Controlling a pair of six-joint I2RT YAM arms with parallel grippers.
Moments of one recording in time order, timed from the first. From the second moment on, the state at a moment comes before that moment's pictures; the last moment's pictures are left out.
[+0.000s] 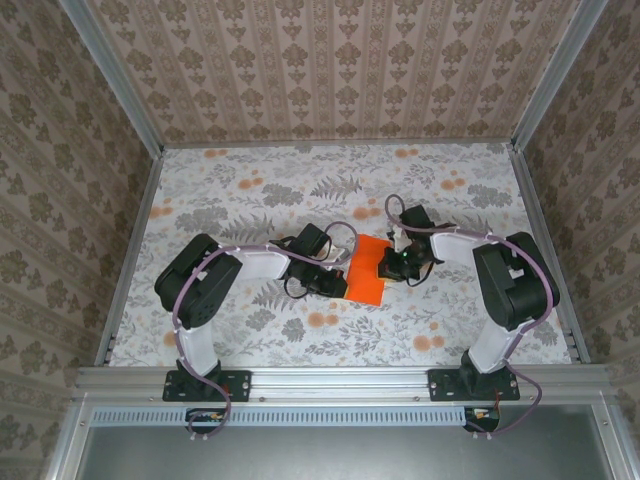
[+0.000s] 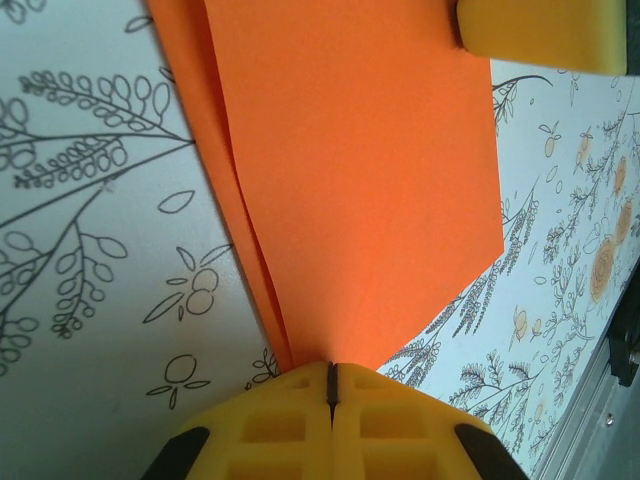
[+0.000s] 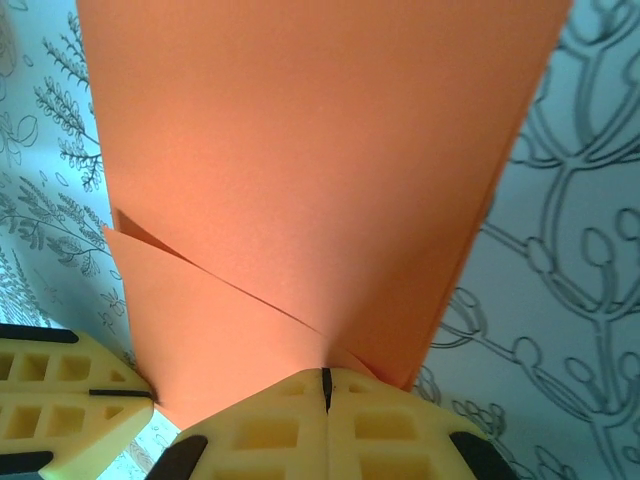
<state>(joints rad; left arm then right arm) -0.78 1.85 0.94 -0.21 0.62 -0.39 0.28 1.73 0.89 -0.46 -0.49 0.44</state>
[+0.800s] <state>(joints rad) -0.78 1.85 0.95 -0.22 0.62 -0.39 0.37 1.72 0.91 -0.43 -0.48 0.49</state>
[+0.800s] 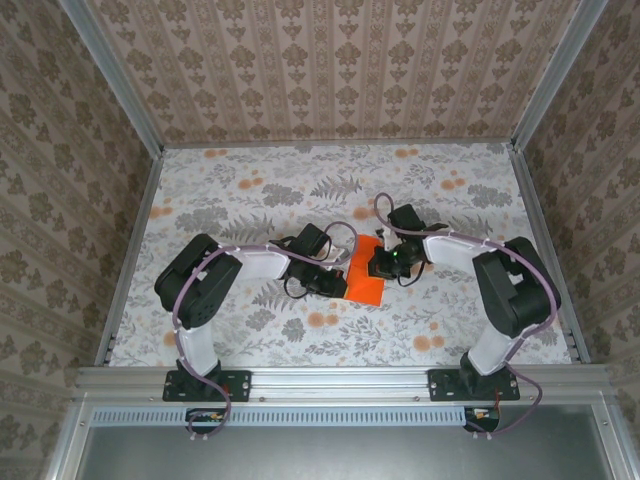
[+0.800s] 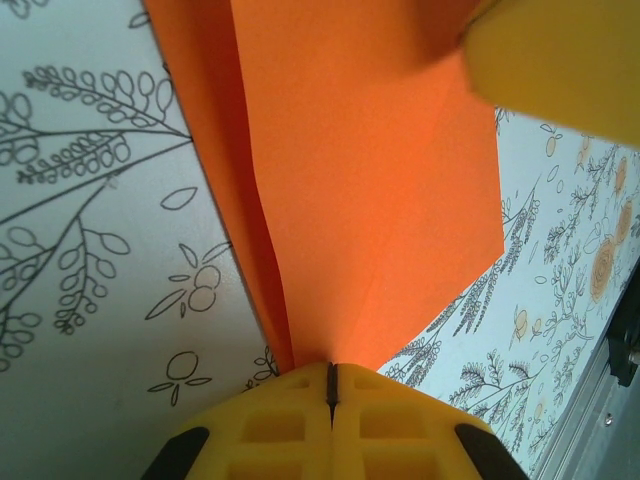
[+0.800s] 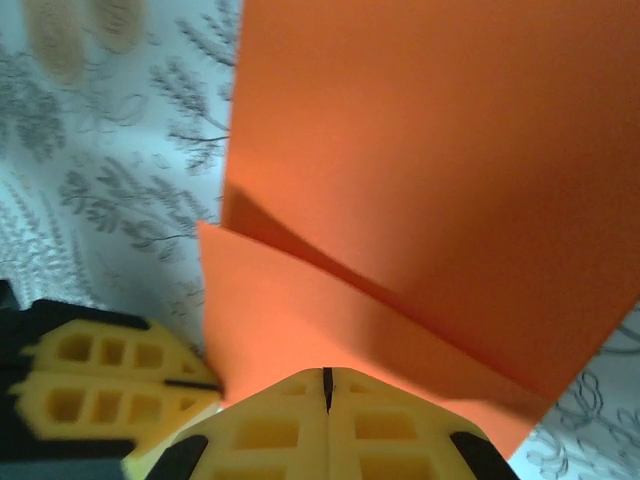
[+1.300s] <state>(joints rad) -0.80 1.87 1.10 -0.32 0.62 -0.39 0.37 1.75 0.90 -0.43 -0.48 0.49</state>
